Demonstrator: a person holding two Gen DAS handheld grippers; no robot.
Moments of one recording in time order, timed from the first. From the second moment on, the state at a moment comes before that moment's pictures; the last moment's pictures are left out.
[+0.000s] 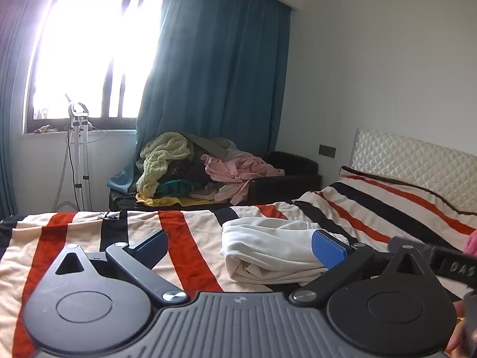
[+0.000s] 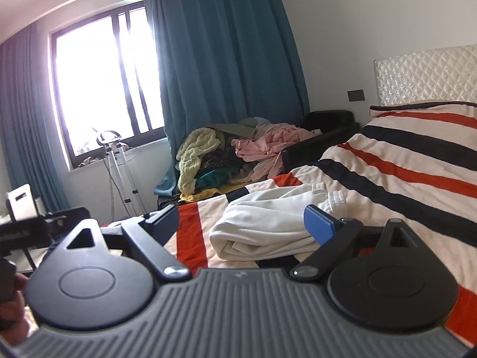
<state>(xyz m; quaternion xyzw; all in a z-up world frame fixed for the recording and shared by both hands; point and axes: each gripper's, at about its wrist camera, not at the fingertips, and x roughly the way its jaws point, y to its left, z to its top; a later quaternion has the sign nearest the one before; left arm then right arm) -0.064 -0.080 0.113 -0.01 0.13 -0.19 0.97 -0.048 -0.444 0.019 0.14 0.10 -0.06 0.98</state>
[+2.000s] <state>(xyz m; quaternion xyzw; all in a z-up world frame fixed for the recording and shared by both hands) -0.044 -0.083 0.044 0.04 0.16 -0.18 0.97 -0.013 -0.414 -0.058 0.12 0.13 -0.10 0.98</state>
